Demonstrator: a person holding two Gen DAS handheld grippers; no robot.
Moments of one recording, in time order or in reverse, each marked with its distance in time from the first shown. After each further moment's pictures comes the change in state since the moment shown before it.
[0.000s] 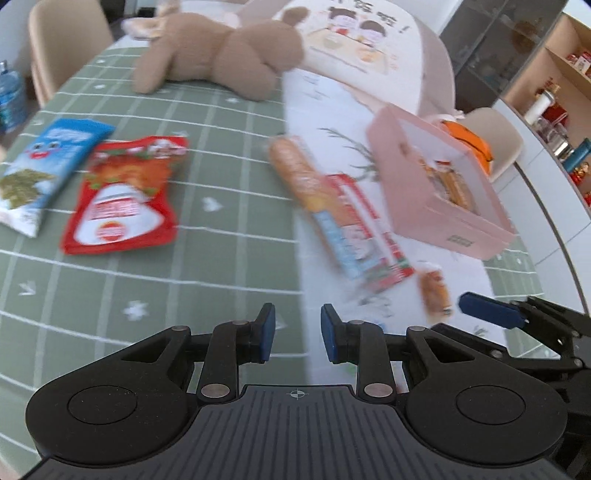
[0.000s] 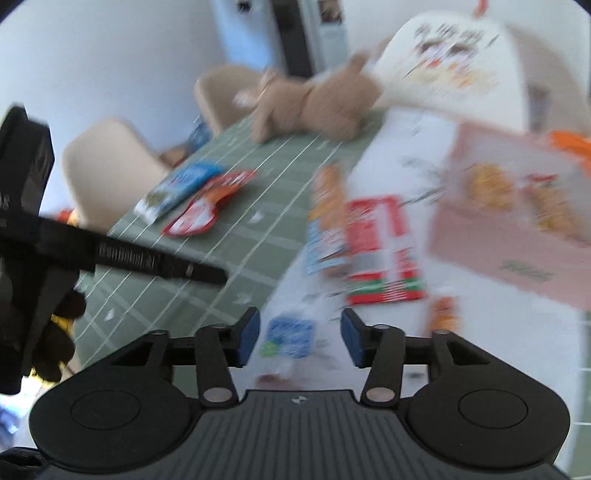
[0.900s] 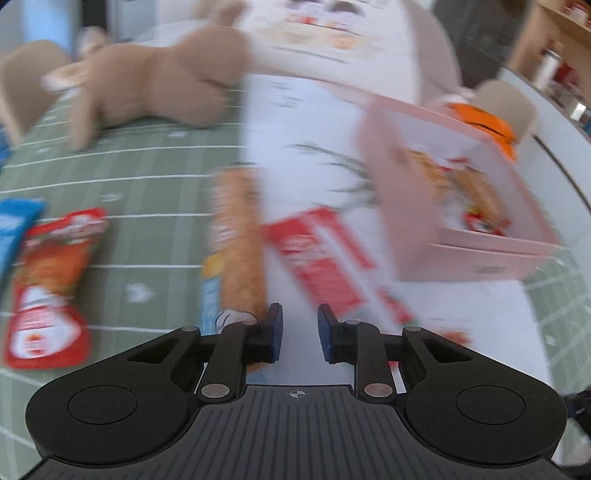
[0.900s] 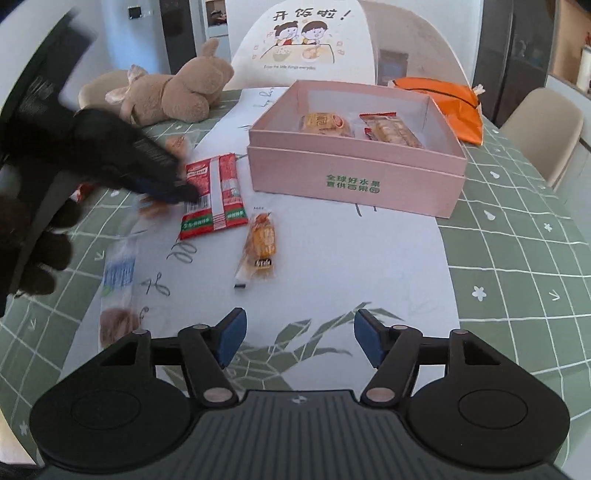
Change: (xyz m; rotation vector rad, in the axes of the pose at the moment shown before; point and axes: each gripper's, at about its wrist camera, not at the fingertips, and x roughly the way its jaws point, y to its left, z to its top) left arm 0.072 -0.041 0.047 0.127 -0.023 0.148; right arm -0.006 -0.053 -0.053 0.167 0.049 -0.269
